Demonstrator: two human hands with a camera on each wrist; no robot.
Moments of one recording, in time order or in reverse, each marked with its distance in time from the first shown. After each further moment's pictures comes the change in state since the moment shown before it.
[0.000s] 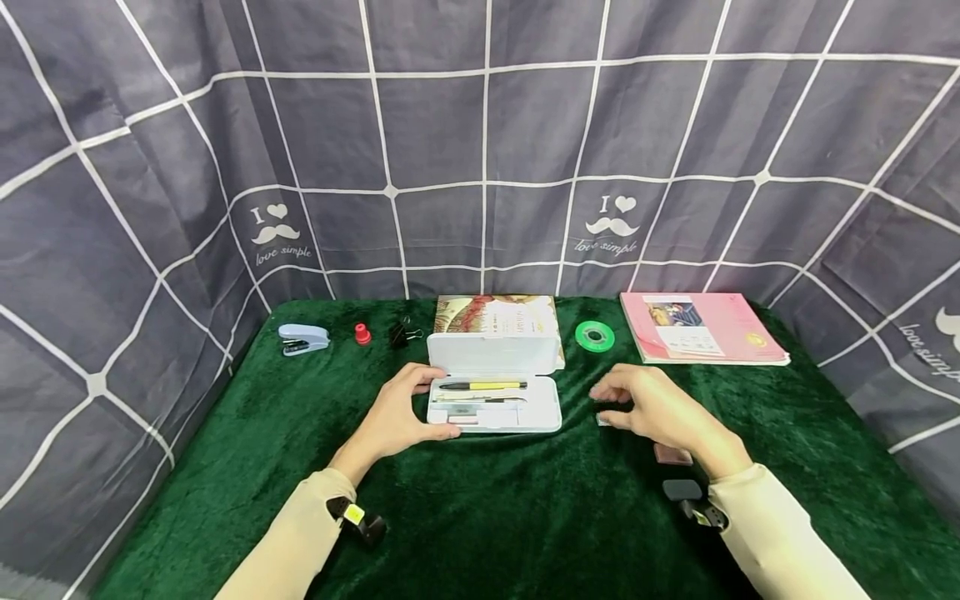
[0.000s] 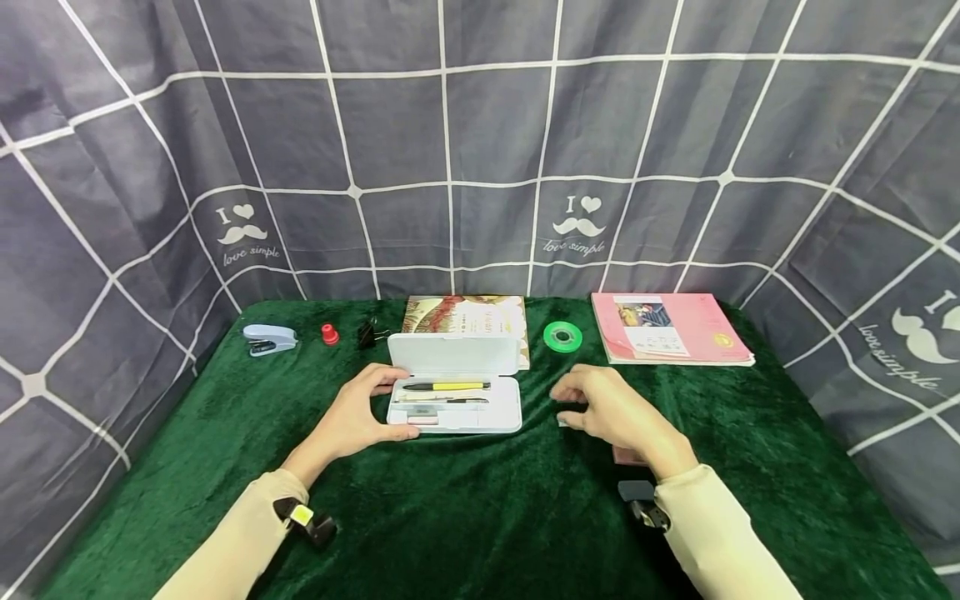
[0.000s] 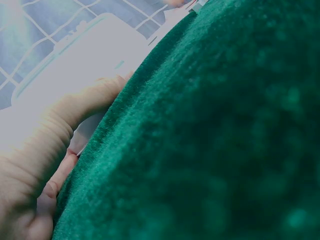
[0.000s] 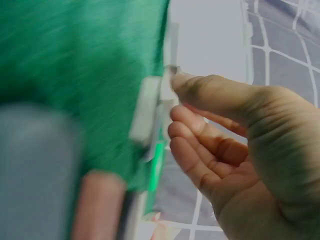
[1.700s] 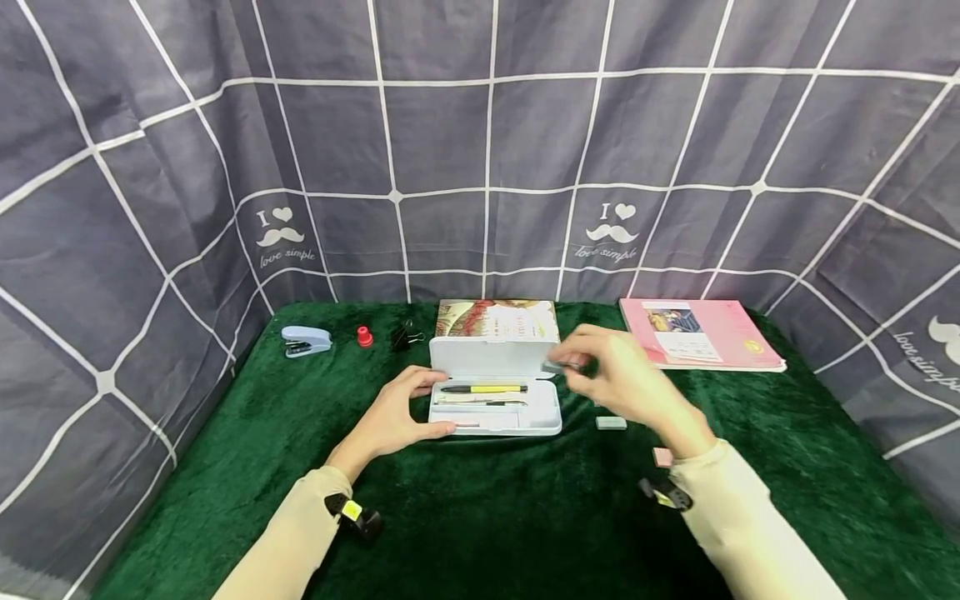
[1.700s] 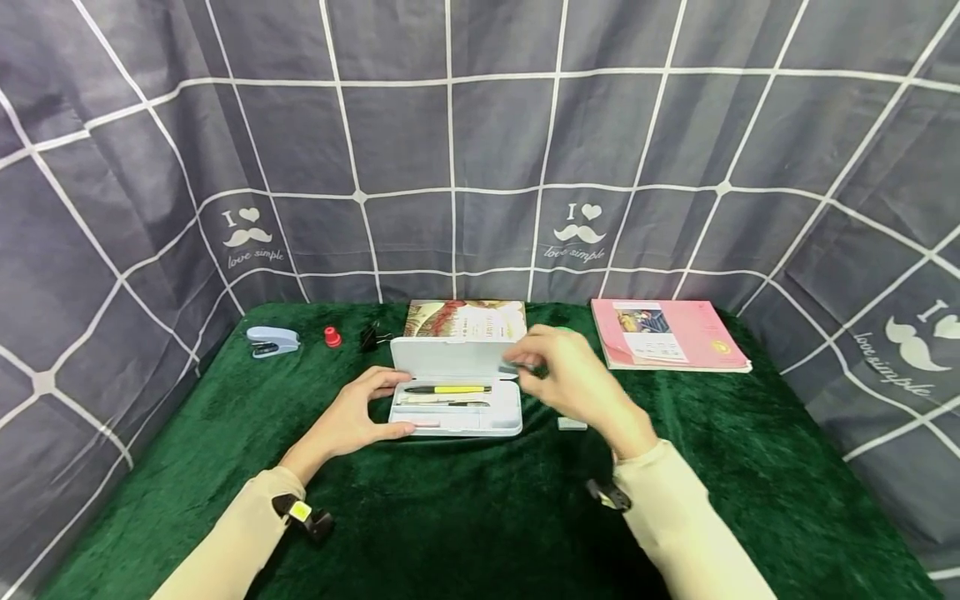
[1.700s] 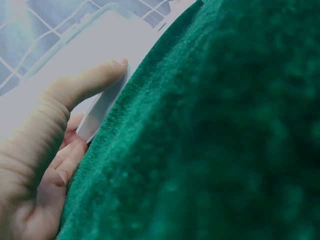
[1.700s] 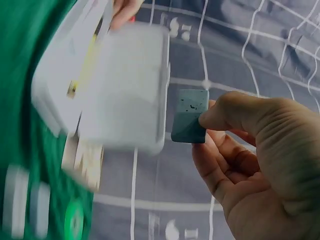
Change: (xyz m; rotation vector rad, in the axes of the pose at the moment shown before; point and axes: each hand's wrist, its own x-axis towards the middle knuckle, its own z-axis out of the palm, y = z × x) left_hand 0.002 -0.007 -0.007 -0.016 -0.053 0.041; right_hand 0.048 -0.070 -0.021 0.043 0.188 -0.136
